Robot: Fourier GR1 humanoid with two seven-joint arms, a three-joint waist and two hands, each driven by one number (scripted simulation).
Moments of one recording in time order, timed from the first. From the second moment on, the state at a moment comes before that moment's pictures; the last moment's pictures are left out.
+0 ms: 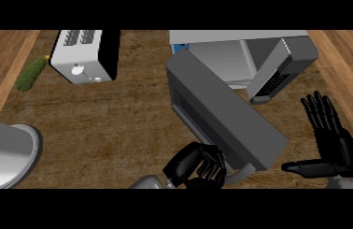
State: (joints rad) left arm -0.38 0.01 -0.89 -1.12 0.07 0.21 -0.20; right arm -0.02 -0.31 -0.14 -1.28 -0.19 0.33 -0.66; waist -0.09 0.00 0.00
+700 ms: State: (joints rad) left arm -0.59 0.01 -0.97 -1.06 0.37 0.53 -0.27; right arm -0.03 -0.40 -0.12 -1.48 -0.33 0.51 -0.52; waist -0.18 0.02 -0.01
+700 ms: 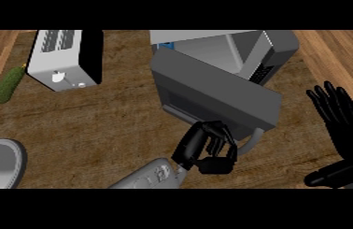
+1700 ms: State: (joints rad) left arm -0.86 0.00 -0.77 -0.89 0.69 0.63 -0.35; right arm -0.08 -0.48 -0.11 -1.60 -0.52 0.63 -0.39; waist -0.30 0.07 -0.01
